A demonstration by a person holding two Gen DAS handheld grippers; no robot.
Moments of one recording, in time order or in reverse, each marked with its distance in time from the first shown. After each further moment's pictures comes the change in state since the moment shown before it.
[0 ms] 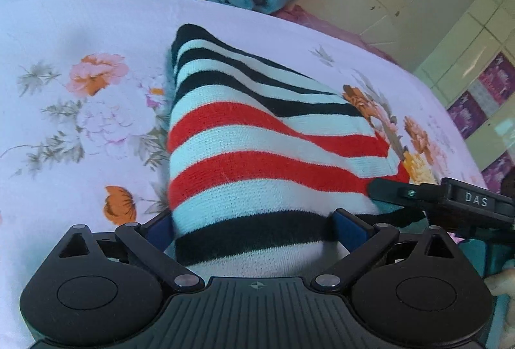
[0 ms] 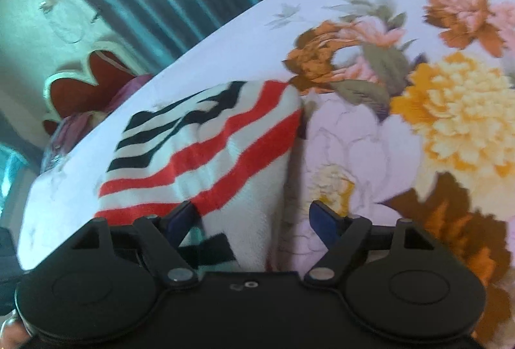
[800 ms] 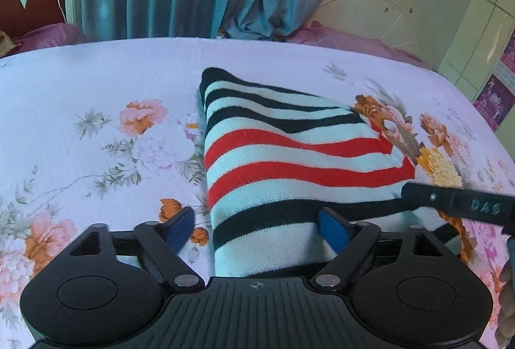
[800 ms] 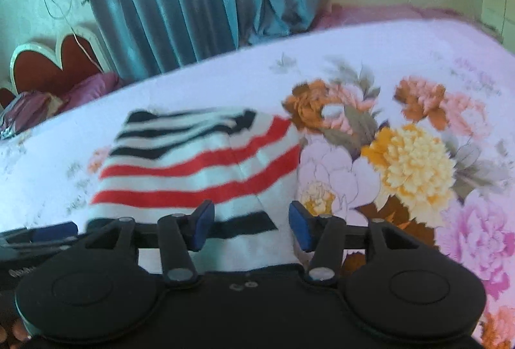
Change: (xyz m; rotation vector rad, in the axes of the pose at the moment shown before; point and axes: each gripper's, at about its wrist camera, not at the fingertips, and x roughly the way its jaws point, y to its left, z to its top) left arm -0.050 -0.024 -0.006 0.116 -0.085 0.205; right arm -0.036 0.069 -0.022 -0.189 -0.125 -0.303
